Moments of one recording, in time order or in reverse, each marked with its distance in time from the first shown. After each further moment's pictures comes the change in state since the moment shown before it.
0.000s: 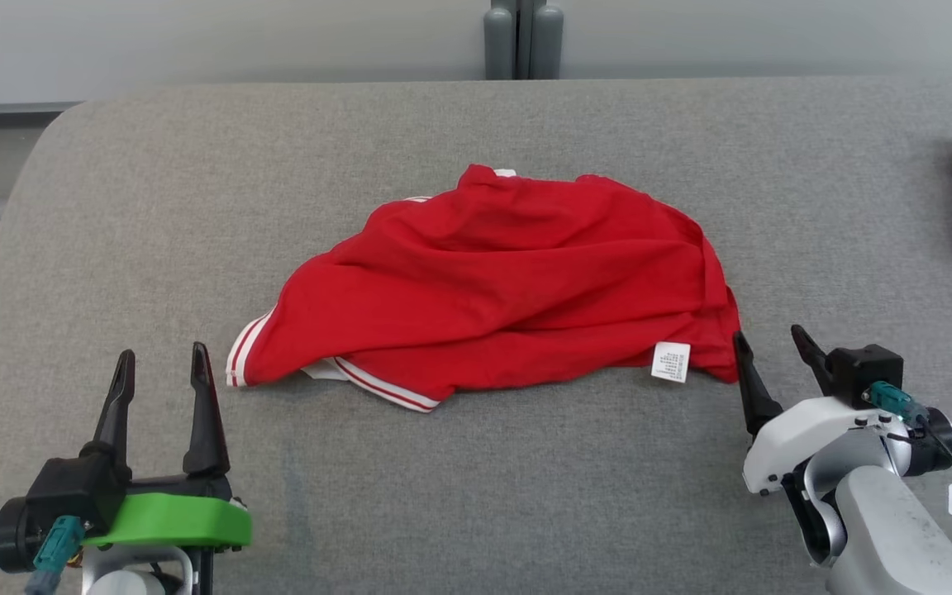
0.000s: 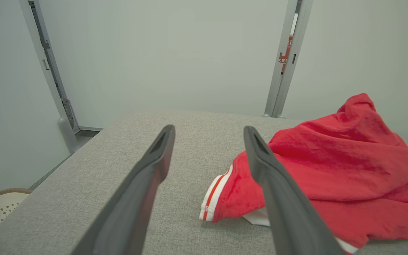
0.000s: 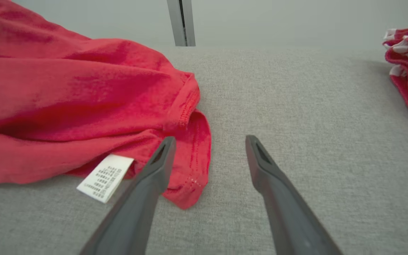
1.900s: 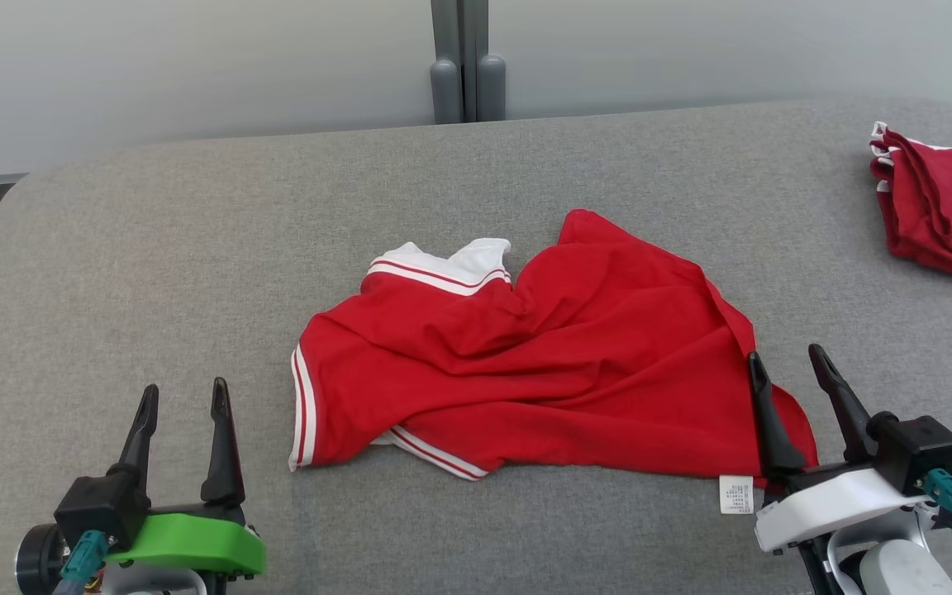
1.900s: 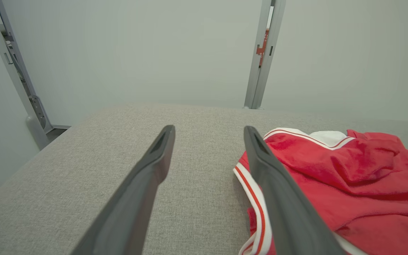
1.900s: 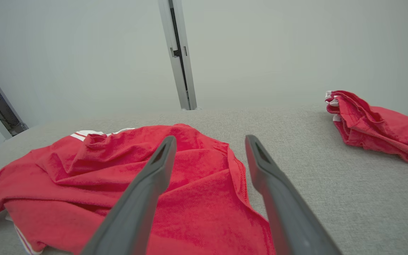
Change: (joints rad) left arm 0.011 -0.041 0.029 0.088 0.045 -0.047 0.000; right arm 0.273 -0.002 -0.002 -0.416 0.057 0.000 -0.065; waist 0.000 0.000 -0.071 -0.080
